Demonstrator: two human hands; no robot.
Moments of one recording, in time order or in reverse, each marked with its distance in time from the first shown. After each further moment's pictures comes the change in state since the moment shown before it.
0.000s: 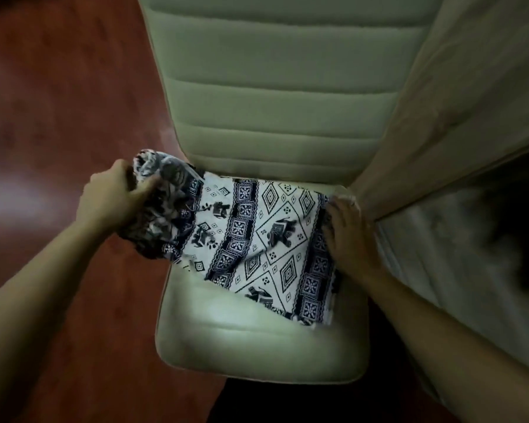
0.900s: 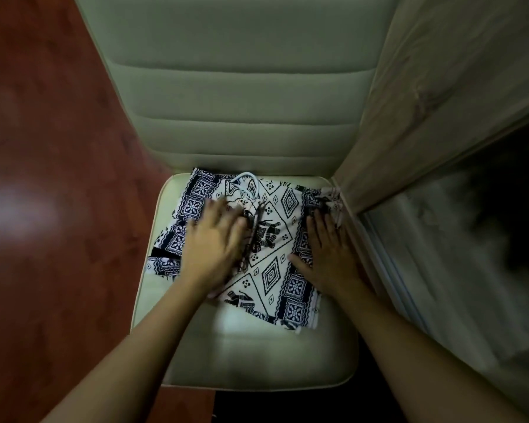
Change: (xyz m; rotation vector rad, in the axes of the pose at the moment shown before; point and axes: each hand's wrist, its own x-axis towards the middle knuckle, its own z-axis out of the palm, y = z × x) left_hand -0.099 0.123 0.106 -0.273 -0.152 0.407; right_hand -0.029 0.010 0.038 -0.132 -0.387 0.078
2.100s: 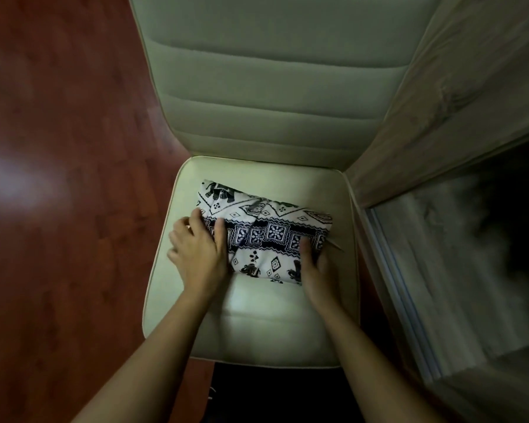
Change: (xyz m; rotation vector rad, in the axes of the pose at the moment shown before) left_hand -0.041 -0.018 0.011 -0.087 0.277 -0.549; right_hand -0.056 -0.075 -0.023 1.112 0.049 0.486
